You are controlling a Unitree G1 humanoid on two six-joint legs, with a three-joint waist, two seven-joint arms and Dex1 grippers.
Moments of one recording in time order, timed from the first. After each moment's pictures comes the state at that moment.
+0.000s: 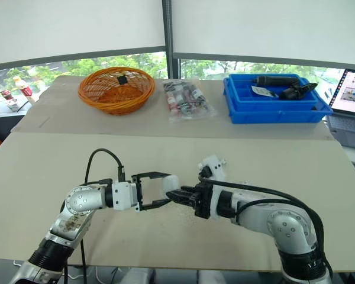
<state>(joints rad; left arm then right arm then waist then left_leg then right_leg) -0.26 0.51 -0.21 -0.09 -0.13 -0.38 -0.98 -0.30 -0.49 0.00 -0.55 1.29 1.17 0.13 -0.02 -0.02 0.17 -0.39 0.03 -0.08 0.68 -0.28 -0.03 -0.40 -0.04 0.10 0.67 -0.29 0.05</state>
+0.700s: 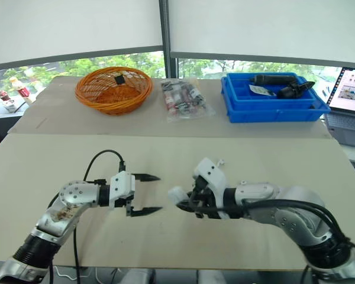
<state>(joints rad) -0.28 0.69 -0.23 -0.18 -0.30 0.22 -1.13 -0.48 -0.91 0.29 -0.66 0.89 1.08 0.51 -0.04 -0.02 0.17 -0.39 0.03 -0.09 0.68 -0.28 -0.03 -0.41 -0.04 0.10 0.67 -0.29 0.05</state>
